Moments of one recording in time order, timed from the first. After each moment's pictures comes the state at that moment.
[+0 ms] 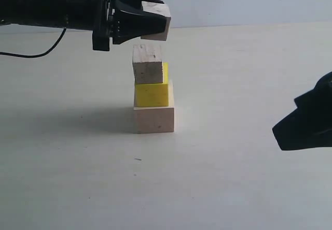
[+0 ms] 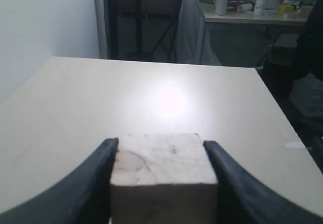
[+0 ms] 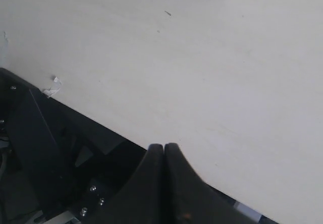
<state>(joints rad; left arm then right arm) -0.29 1.86 -1.21 -1.62 1.22 2.09 0.71 0.94 -0.96 0.26 1.18 0.30</state>
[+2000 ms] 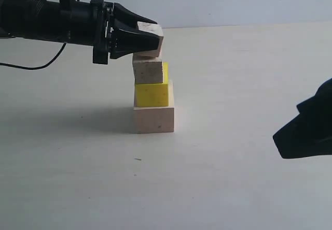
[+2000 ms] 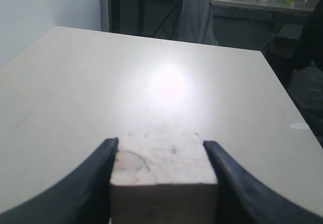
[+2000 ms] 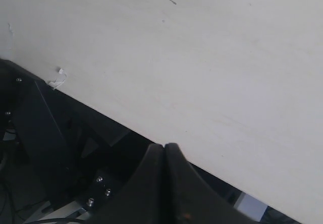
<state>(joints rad) -0.25 1.94 -1.21 -1.59 1.21 2.09 0.71 0.94 -0.96 0.29 1.20 0.30</state>
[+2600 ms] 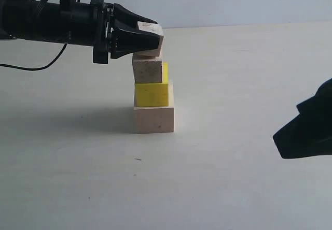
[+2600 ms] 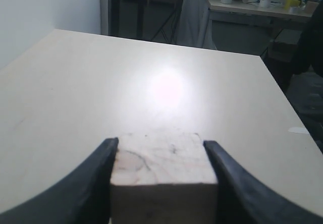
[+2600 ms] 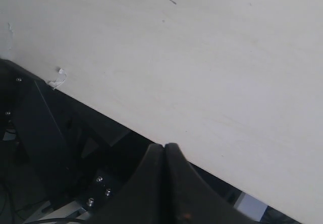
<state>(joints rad) -0.25 1.95 -1.21 -1.60 1.22 2.10 0.71 0.94 -0.96 0.29 1.20 0.30</state>
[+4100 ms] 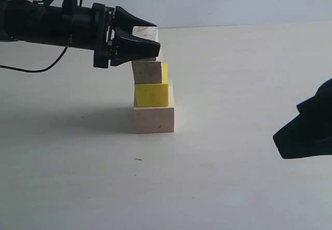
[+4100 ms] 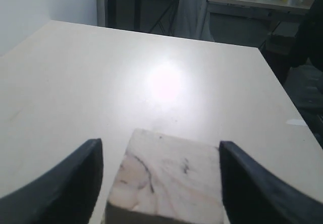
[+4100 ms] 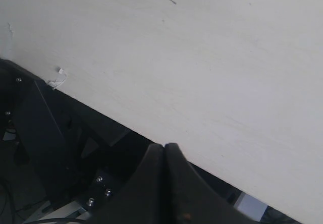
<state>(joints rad) -0.25 1.96 -1.21 -1.58 1.22 2.10 0.71 0.94 -0.96 0.29 1.20 0.30</state>
